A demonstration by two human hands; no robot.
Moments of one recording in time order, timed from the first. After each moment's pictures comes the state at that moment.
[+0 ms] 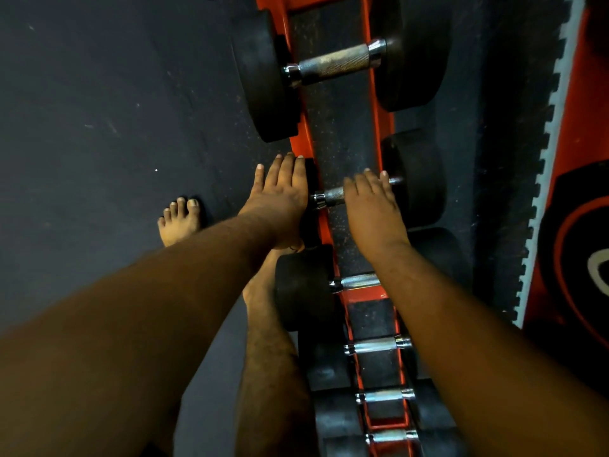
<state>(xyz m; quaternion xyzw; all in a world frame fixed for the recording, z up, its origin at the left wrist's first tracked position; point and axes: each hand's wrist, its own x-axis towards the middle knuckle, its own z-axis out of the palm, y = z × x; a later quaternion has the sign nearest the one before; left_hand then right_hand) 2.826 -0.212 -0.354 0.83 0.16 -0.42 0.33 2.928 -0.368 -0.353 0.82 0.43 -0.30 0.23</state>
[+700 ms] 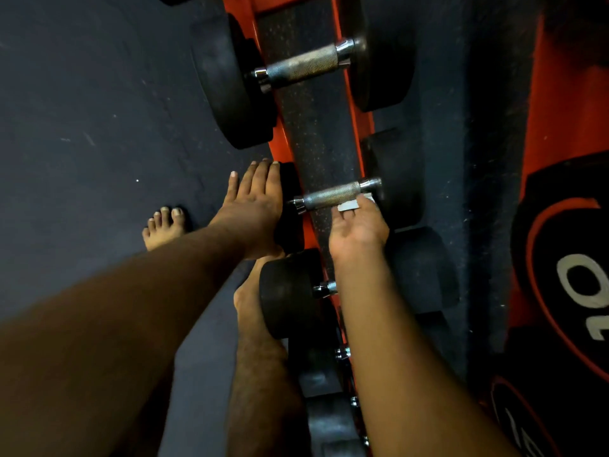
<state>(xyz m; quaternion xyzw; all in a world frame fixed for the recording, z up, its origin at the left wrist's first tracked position) 2.827 -0.211 -0.353 0.83 0.17 -0.40 0.35 2.922 -0.352 -0.359 0.56 -0.55 -0.17 -0.59</state>
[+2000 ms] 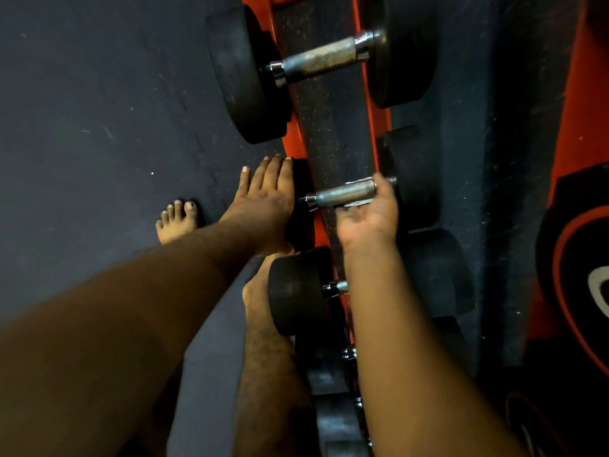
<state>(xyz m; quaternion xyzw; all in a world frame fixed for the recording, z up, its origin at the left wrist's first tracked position) 2.825 -0.213 -0.357 0.84 0.17 -0.41 0.33 2.933 -0.333 -0.355 0.50 -0.56 -0.27 -0.60</state>
